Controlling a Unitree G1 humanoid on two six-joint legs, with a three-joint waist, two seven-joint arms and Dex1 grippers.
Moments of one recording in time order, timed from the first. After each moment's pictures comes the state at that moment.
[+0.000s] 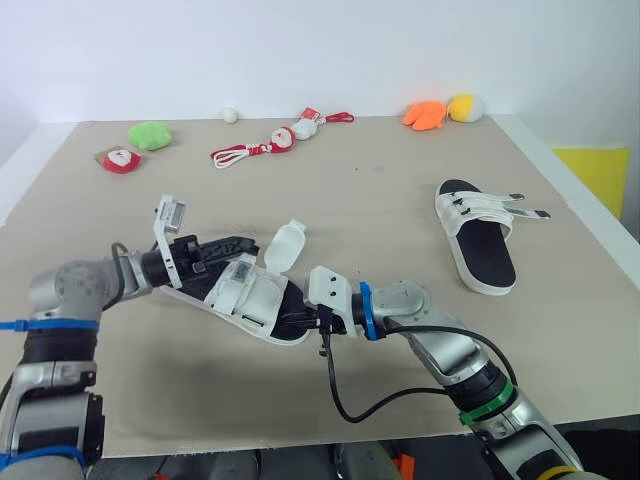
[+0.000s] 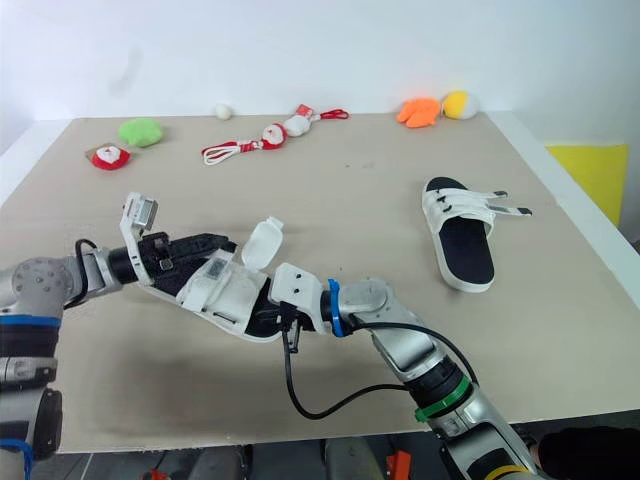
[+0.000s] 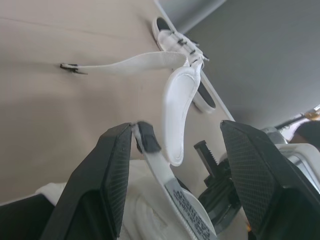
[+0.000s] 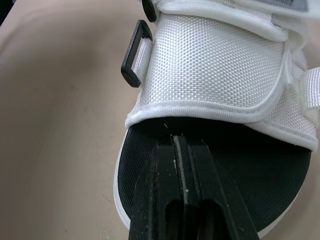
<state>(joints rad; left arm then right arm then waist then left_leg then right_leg) -0.66 0.65 0.14 0.36 -0.94 1.10 -0.92 -0.52 -0.39 0.46 -0.17 0.13 0.49 0.96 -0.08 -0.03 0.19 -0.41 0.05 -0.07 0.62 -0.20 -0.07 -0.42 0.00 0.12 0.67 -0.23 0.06</state>
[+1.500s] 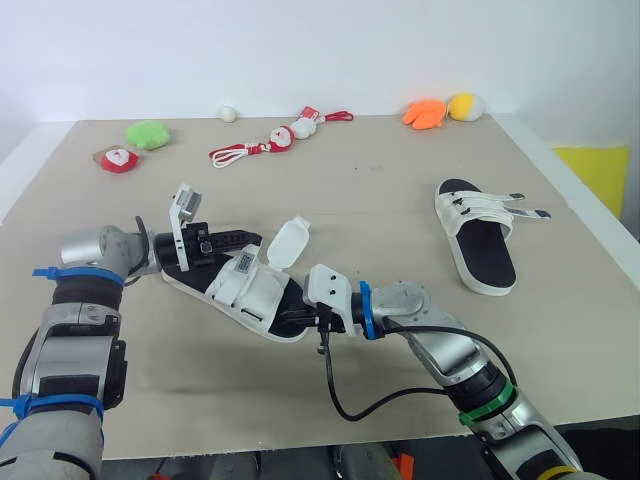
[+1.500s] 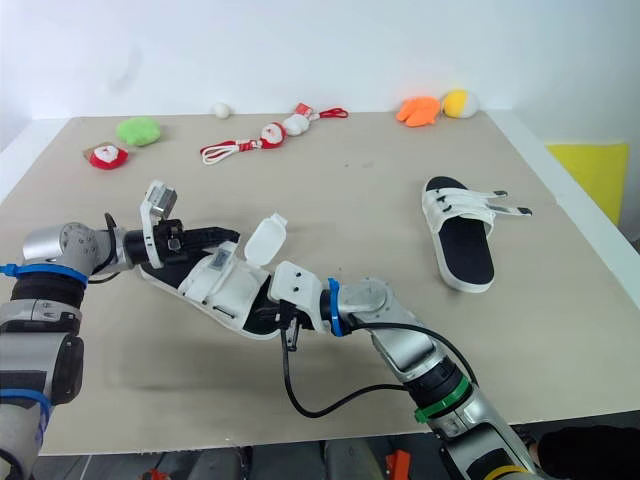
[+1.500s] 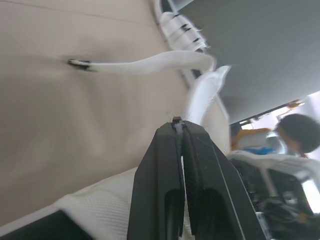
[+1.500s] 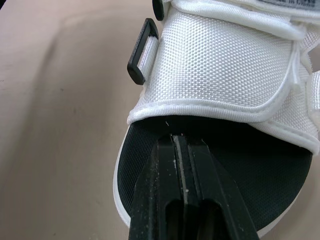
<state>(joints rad) -0.91 0.60 0.04 0.73 -0.59 1.06 -1.21 -0.52 -0.38 0.46 -0.17 0.14 0.49 0.94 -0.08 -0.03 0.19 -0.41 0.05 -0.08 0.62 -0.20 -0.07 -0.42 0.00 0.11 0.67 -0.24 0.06</state>
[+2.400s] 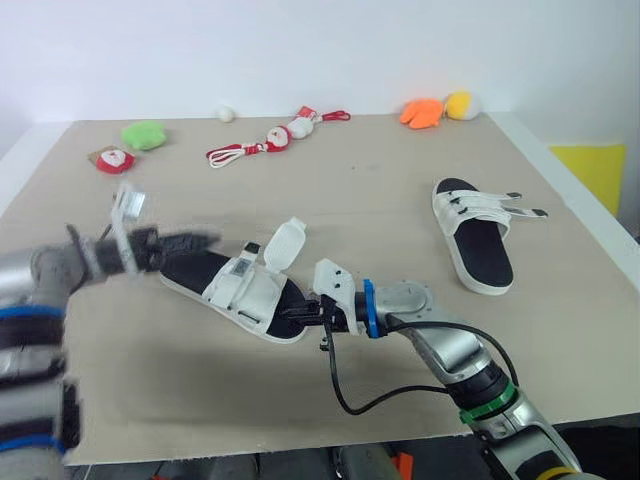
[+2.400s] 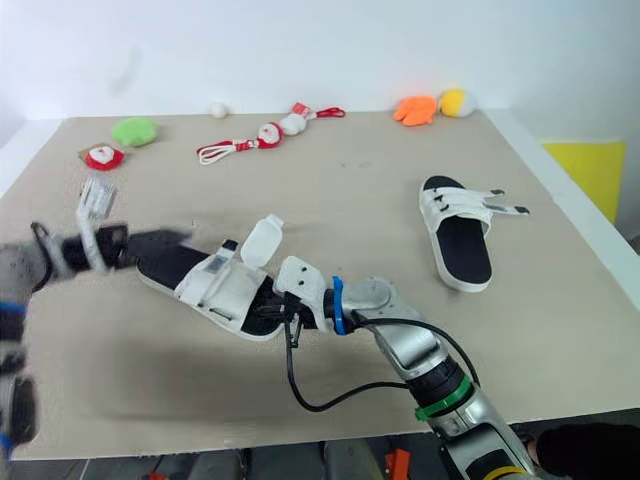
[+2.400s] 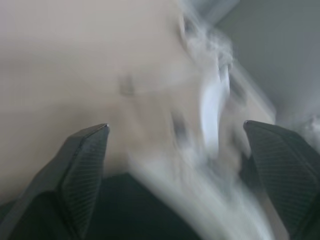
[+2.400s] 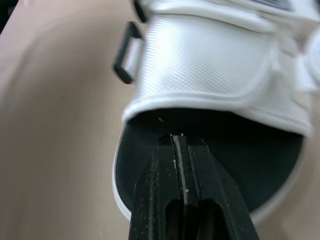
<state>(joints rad) -0.50 0.83 0.14 0.20 -0.61 0.97 -1.28 -0.51 -0.38 0.38 -0.17 0.24 0.61 0.94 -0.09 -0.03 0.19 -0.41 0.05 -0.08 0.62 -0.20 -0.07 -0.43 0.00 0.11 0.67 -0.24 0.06</state>
